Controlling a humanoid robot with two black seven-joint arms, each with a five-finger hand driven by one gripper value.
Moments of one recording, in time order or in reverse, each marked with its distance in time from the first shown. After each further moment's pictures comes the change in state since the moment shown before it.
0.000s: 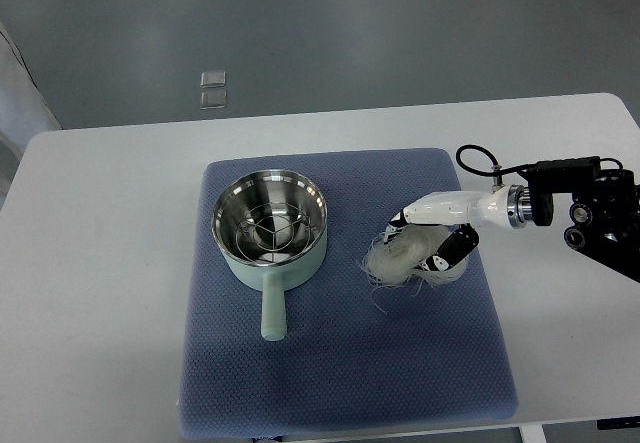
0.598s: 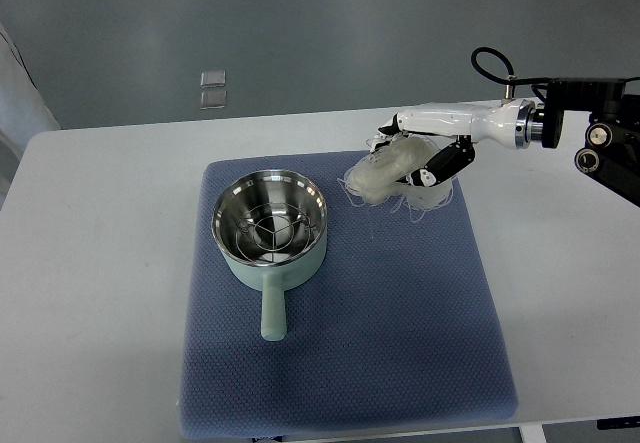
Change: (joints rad) left arm 0.000 0.000 0.001 0.000 0.000 0.000 0.000; right arm 0.156 -0.011 0.113 0.000 0.119 0.034 0.003
